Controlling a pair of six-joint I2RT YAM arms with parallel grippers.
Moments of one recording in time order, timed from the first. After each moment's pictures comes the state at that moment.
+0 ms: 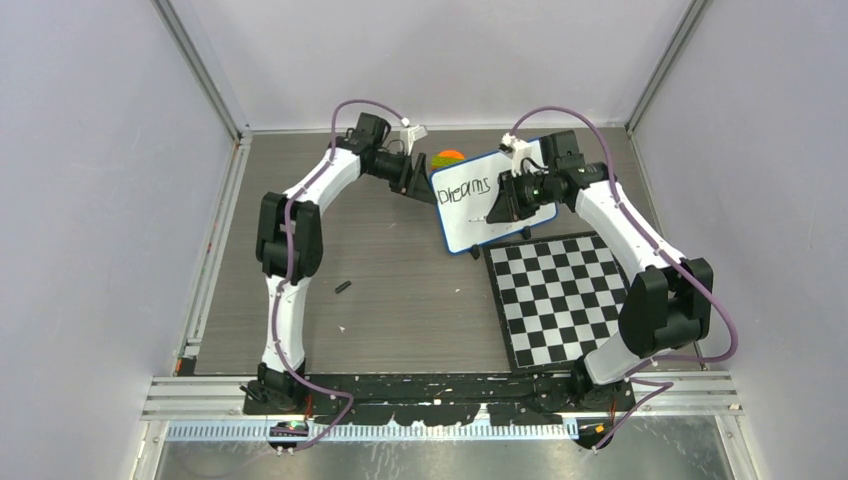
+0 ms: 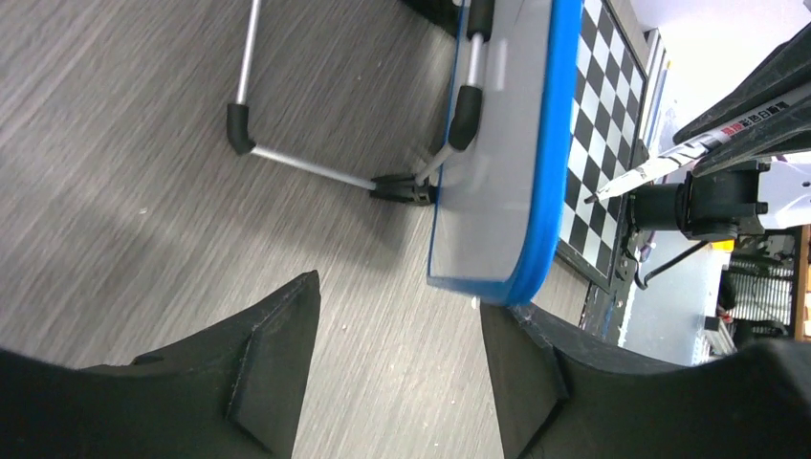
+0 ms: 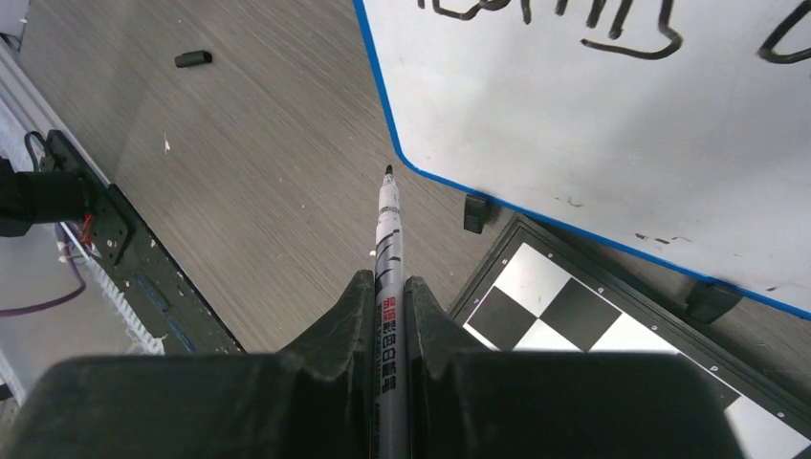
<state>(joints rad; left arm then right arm) -0.35 2.24 1.95 -0.66 0.97 0.05 0.22 1.57 1.36 -0.72 -0.63 -0.08</state>
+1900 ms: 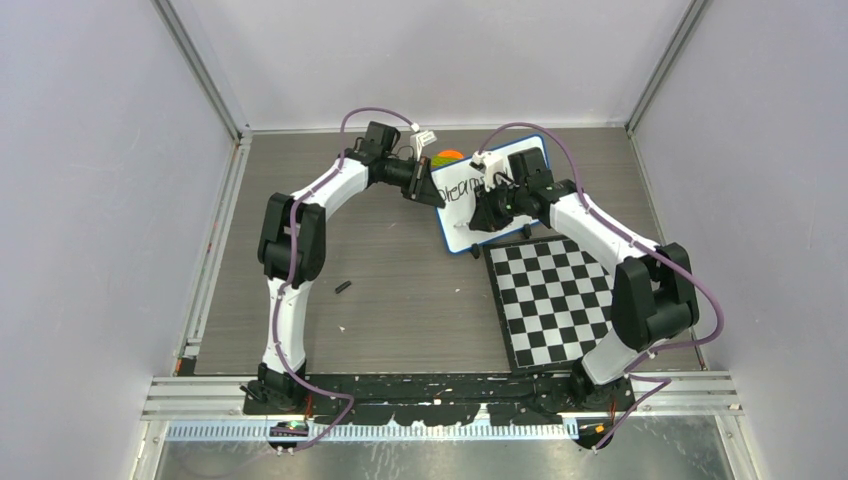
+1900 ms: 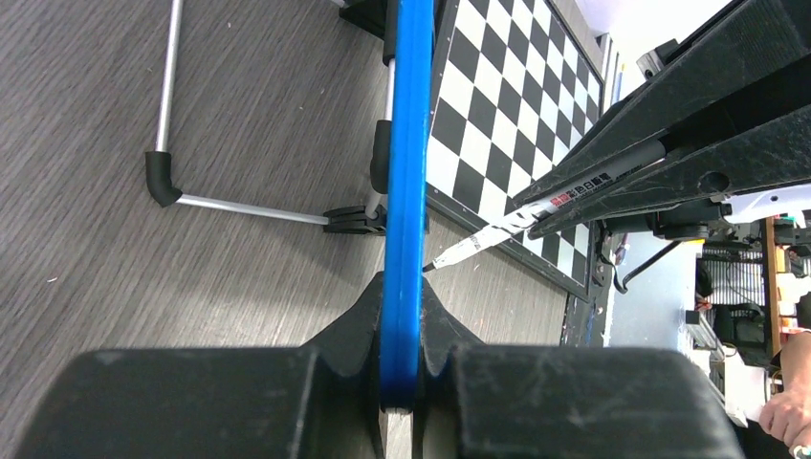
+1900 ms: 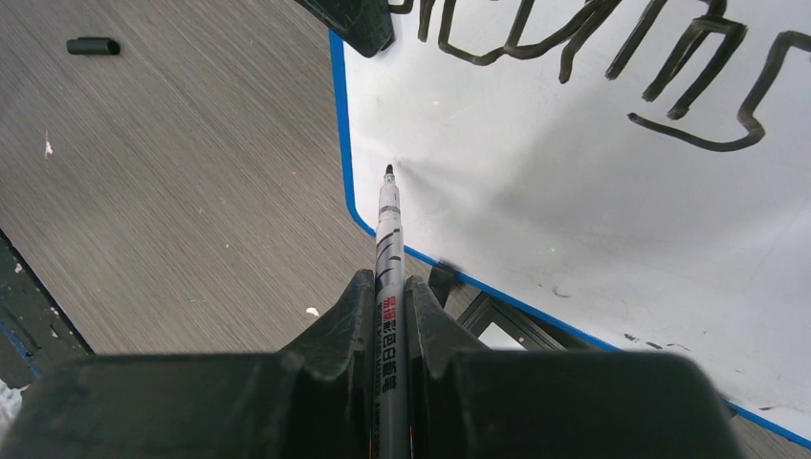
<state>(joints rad) -0.38 2.20 1.80 -0.43 1.04 -0.06 0.36 1.61 1.20 -0.43 -0.49 -0.13</state>
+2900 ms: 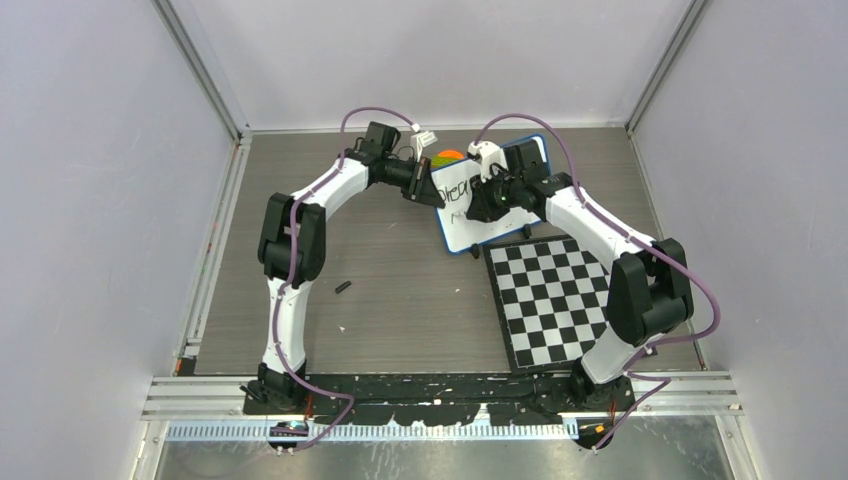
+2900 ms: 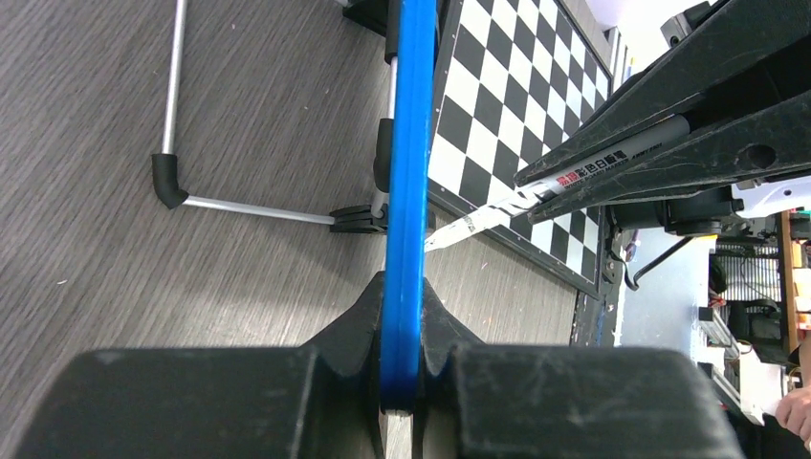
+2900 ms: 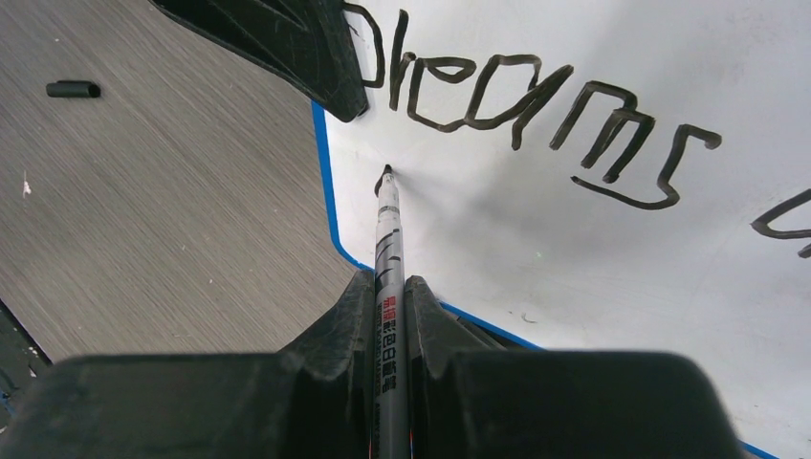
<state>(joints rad) -0.38 2.20 1.80 -0.44 1.03 -0.04 0.37 1.65 1.28 -0.42 -0.42 -0.12</state>
